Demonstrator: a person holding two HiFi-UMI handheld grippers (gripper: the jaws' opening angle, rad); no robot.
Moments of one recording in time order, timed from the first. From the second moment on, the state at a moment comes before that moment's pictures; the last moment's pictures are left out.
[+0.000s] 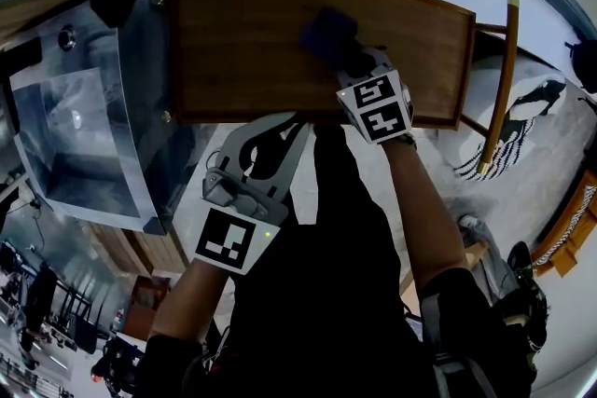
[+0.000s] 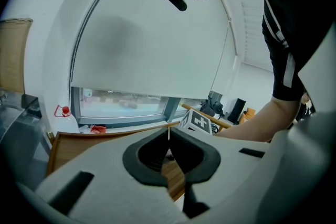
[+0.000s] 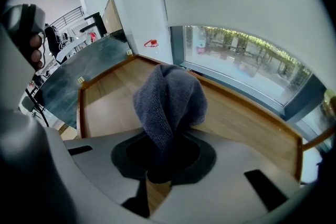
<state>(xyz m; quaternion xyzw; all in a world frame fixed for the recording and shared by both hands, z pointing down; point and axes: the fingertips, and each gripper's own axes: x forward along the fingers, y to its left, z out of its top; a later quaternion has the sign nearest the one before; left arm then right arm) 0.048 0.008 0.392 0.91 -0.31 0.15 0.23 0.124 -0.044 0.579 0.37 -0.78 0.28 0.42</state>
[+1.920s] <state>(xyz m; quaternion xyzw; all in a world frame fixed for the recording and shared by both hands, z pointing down) 0.010 0.039 0.389 0.89 -0.35 0.15 0.23 0.078 -0.014 0.556 0.34 -0.81 0.25 0.41</state>
